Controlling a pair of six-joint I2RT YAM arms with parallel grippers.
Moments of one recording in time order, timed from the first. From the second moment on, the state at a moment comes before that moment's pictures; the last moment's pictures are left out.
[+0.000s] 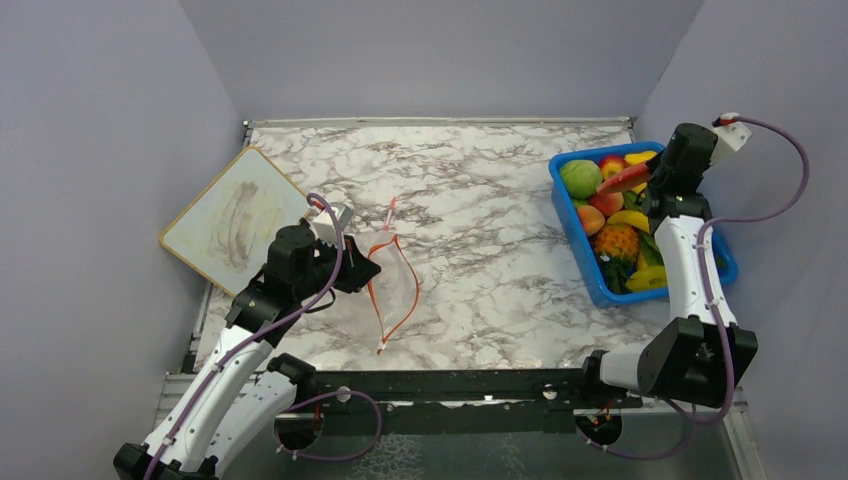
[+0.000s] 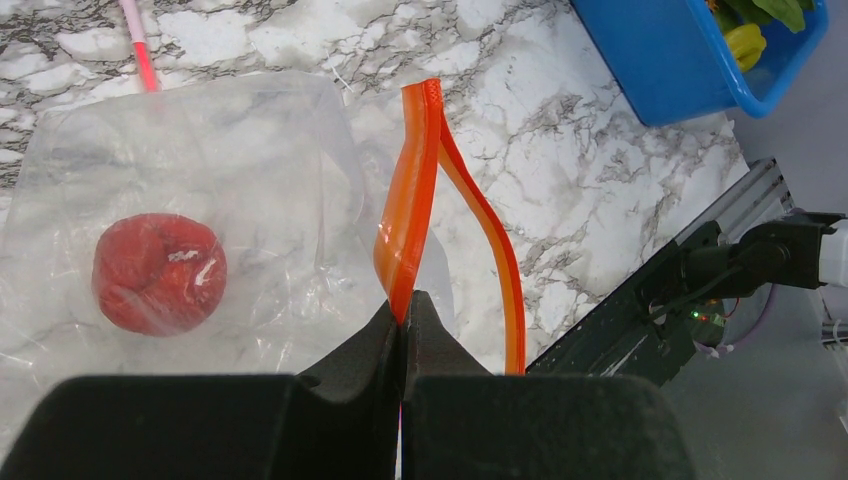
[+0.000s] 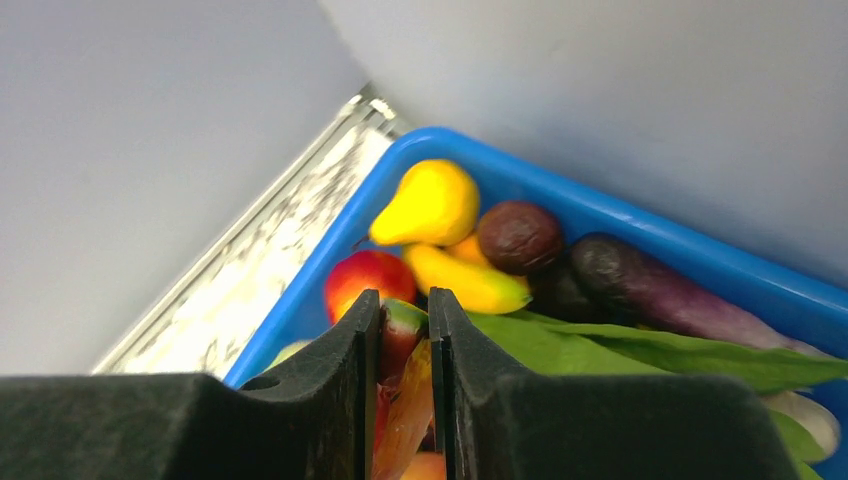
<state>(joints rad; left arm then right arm) -0.43 0.68 0.69 -0.49 0.35 -0.39 -0.22 1.29 1.16 -0.14 0.43 0.44</state>
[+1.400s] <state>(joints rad) -0.43 0.76 0.73 -0.48 0.35 -0.55 0.71 1.03 0.85 0.09 -0.05 0.65</state>
